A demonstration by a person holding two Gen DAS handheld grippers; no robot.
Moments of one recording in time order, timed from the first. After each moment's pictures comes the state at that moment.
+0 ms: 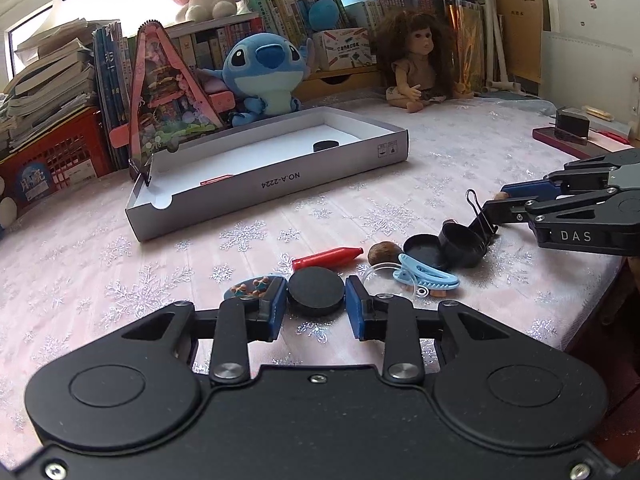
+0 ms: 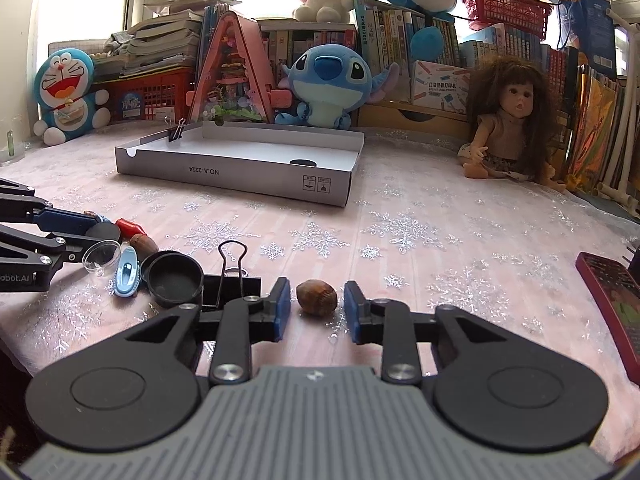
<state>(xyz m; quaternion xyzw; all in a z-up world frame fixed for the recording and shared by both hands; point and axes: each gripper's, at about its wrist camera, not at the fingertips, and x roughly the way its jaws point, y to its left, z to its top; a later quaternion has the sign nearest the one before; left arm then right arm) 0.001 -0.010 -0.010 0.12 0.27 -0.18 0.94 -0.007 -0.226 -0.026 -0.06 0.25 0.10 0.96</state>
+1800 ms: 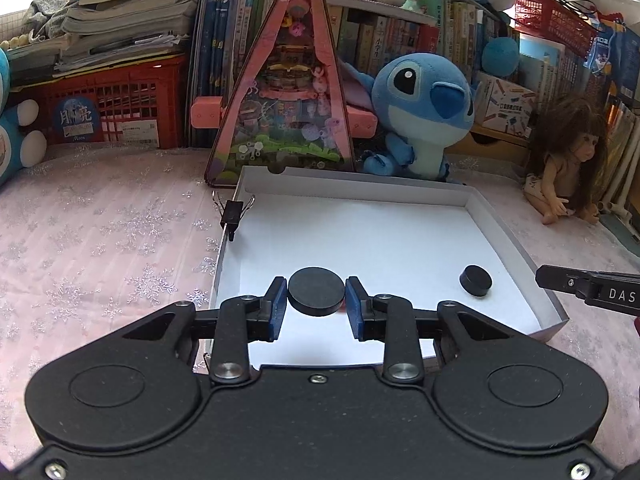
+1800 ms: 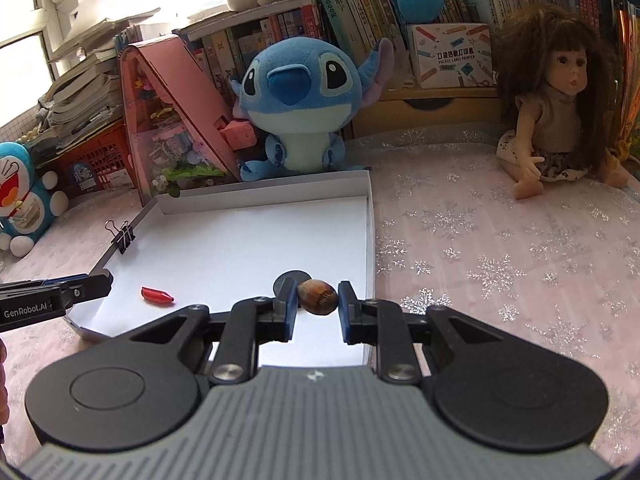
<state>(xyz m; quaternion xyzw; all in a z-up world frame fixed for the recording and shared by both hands) 0.205 0.042 0.049 -0.05 0.34 -0.06 0.94 0.190 -0.220 0.036 0.07 0.34 0.09 0.93</state>
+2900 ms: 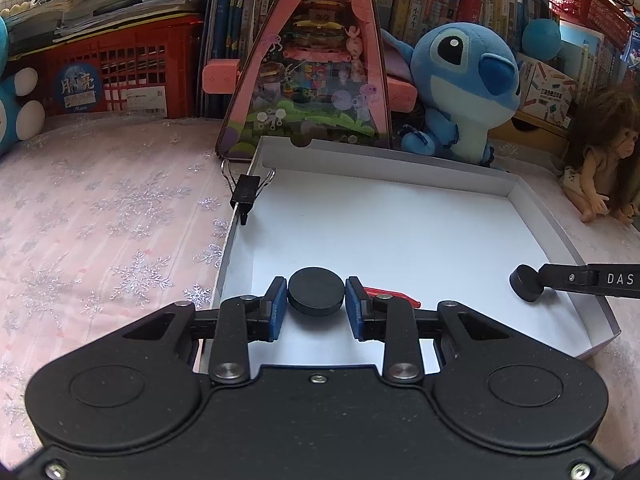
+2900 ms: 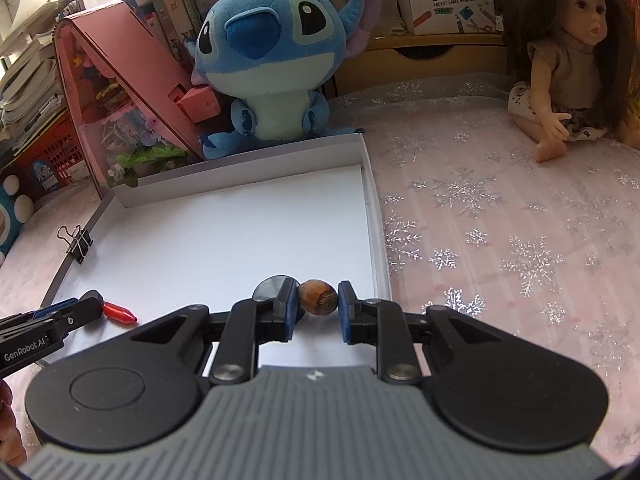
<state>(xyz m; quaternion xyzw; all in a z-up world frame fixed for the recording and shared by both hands) 0.242 0.046 0.011 -0.06 0.36 -0.03 0.93 0.243 -0.208 0.006 0.09 0.40 0.06 0.91</state>
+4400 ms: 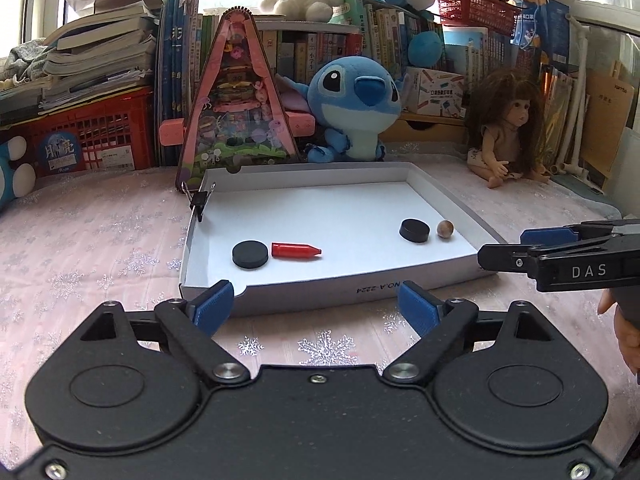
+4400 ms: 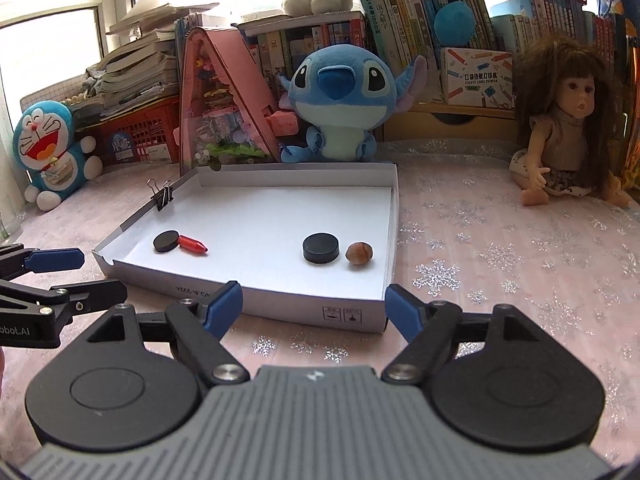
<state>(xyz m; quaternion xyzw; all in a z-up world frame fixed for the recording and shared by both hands) 0.108 0.025 0.041 0.01 0.28 -0.12 0.95 0.121 -0.210 0.030 0.01 0.29 0.13 0.95</state>
